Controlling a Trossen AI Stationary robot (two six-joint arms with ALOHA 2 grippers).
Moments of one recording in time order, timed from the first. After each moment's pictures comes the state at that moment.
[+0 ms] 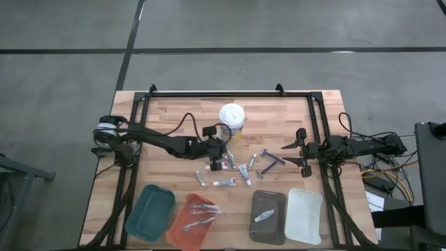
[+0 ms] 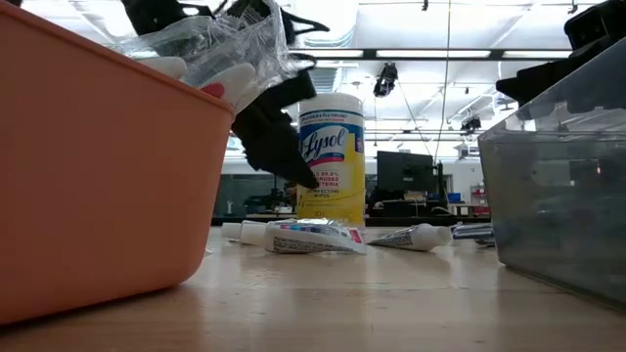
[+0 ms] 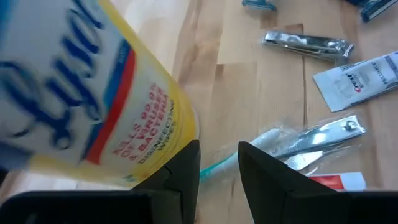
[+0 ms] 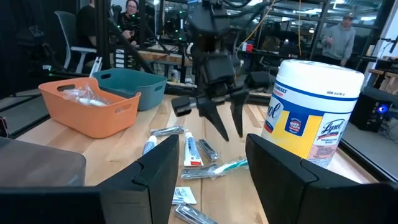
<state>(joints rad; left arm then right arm) -0.03 1.71 0.93 0.07 -0.39 0.09 0.14 0.05 0.01 0.03 0.11 -0.08</state>
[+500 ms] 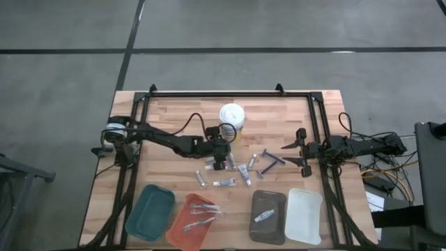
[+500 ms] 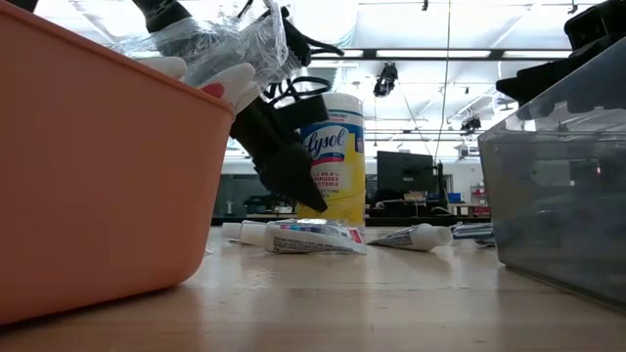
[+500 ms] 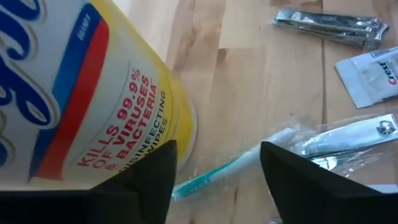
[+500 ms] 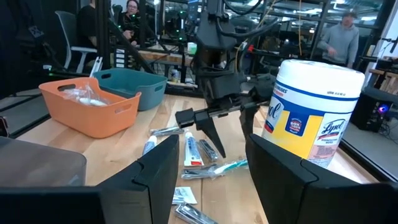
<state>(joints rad) 0.00 1.80 0.99 0.05 -0.37 0.07 0.14 0.05 0.01 0.03 0.11 -0.08</state>
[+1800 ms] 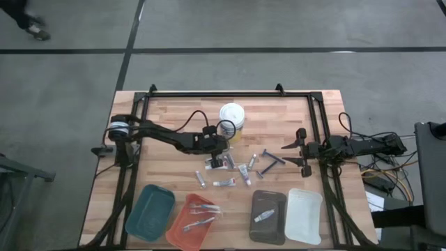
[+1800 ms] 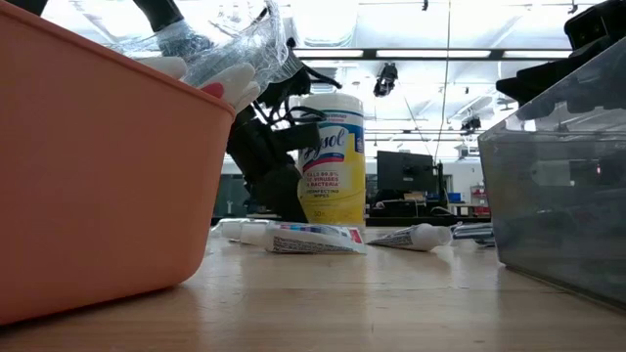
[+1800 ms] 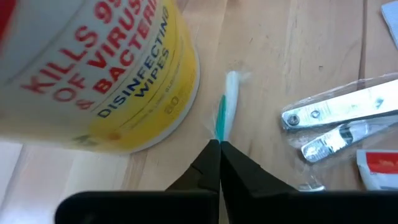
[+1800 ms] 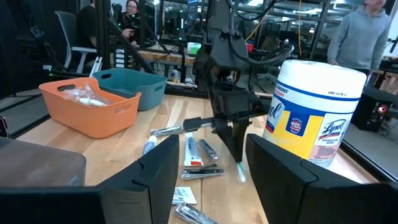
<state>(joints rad) 0.06 1.83 0.99 -0.03 -0.29 0.00 0.14 0.05 0.01 0.03 0.11 -0.08</state>
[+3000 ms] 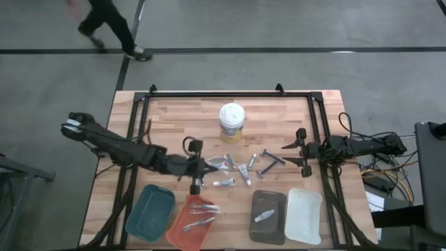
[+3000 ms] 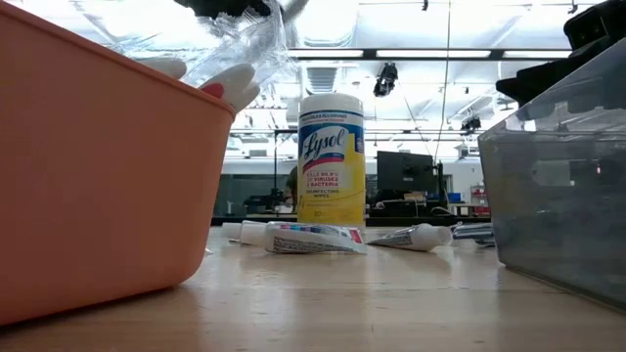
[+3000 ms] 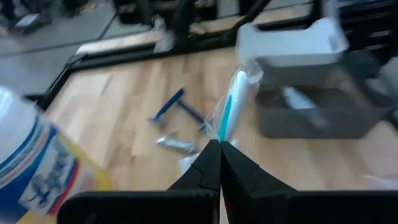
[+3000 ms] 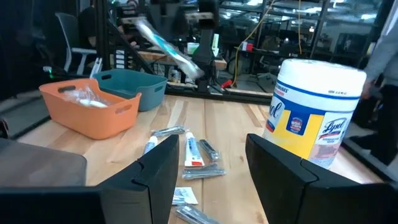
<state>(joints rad) -0.35 1.30 0.93 -0.05 -0.37 -0.03 0.14 0.05 0.01 0.03 0.11 -0.07</state>
